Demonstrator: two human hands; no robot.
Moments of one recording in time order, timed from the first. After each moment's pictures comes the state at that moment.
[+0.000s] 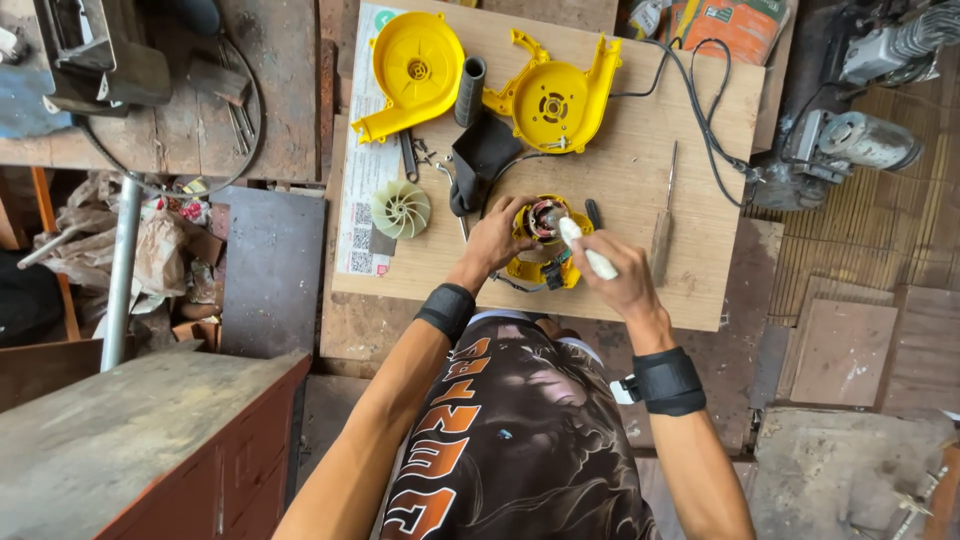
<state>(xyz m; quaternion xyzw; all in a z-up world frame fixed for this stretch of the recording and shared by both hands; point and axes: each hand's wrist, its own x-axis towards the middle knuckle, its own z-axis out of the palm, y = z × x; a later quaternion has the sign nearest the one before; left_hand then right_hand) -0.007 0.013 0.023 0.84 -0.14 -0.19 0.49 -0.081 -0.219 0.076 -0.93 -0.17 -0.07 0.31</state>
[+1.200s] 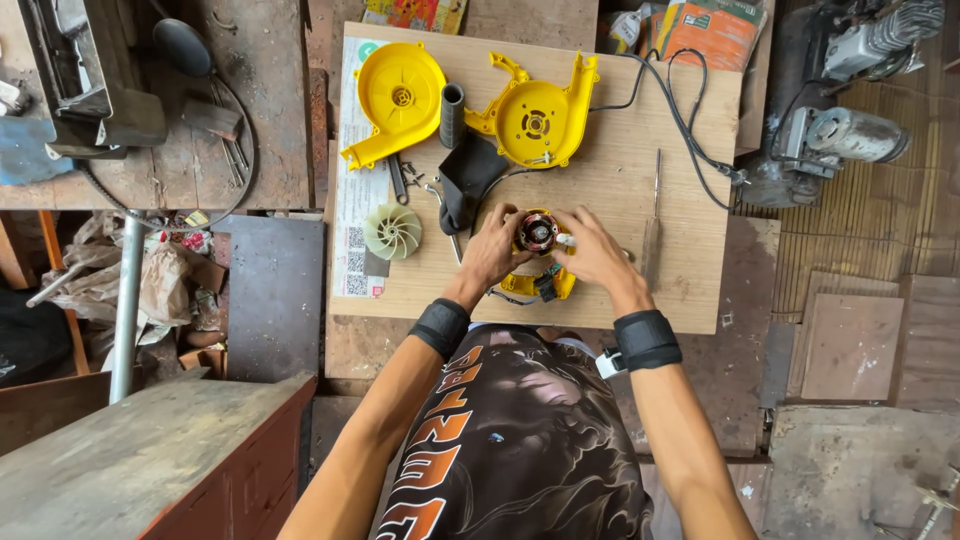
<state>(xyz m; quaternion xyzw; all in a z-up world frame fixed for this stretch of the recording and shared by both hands) 0.001 0.001 0.013 0.87 -0.23 -0.12 0.42 -0.023 -0.196 0.101 -0.94 0.02 0.24 0.25</state>
